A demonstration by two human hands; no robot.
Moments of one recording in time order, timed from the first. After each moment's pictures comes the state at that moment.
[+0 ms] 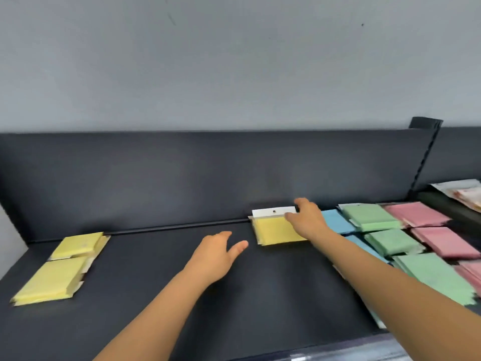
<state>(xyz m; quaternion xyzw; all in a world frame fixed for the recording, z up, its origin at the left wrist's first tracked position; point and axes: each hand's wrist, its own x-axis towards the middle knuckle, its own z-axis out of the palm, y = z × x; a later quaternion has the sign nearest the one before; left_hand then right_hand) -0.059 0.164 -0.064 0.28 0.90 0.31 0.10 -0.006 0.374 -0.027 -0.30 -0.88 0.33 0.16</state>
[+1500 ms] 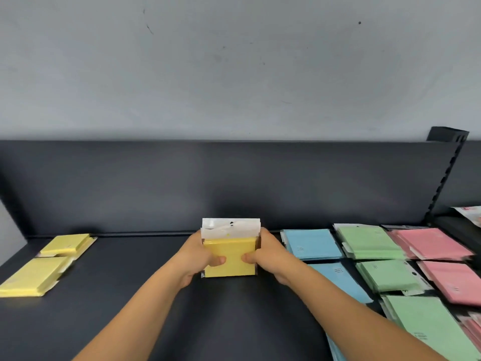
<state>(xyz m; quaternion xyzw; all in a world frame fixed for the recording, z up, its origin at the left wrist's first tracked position) -0.072 0.214 -0.061 0.15 0.75 0.61 0.21 -0.004 0.380 -0.049 -0.11 -0.82 0.56 -0.01</state>
